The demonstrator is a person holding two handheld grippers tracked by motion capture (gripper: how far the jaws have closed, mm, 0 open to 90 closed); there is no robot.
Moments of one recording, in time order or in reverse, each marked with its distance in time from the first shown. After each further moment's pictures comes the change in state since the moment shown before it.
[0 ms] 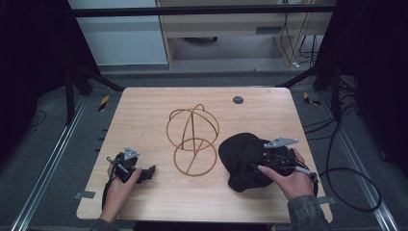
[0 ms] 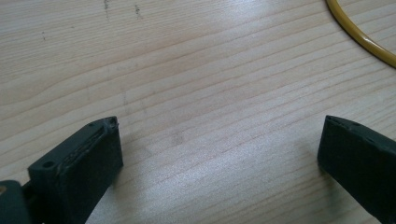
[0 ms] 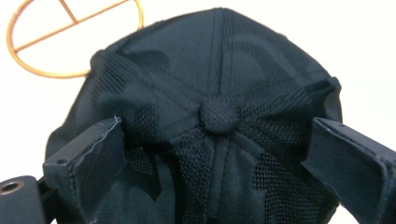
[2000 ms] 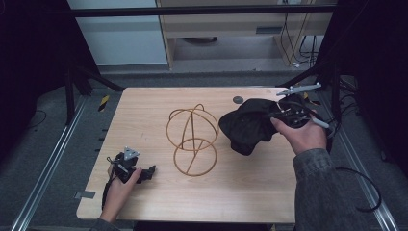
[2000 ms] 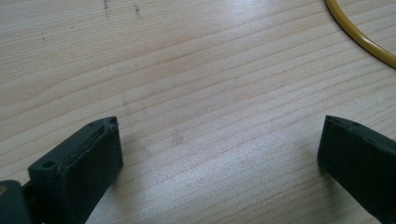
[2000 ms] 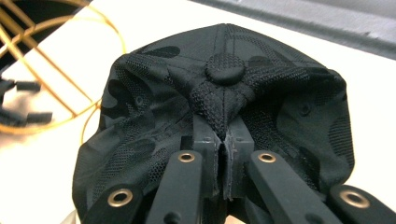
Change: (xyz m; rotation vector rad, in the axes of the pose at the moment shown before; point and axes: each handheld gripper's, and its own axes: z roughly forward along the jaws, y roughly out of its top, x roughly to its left) left arm 0.000 0.000 0.000 -0.002 0.001 0.000; right arm -0.037 0.120 -0.072 -0.103 0.093 0.088
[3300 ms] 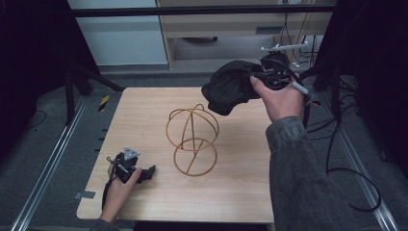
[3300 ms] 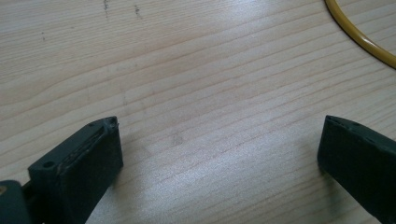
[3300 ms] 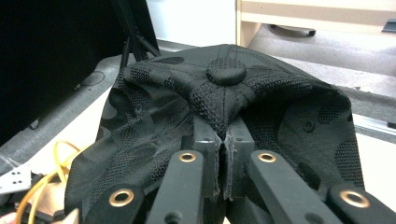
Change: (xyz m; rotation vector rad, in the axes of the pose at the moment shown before) left arm 0.000 0.000 0.000 0.002 0.000 0.000; right arm 0.035 0.096 -0.001 -0.211 -0.002 0.050
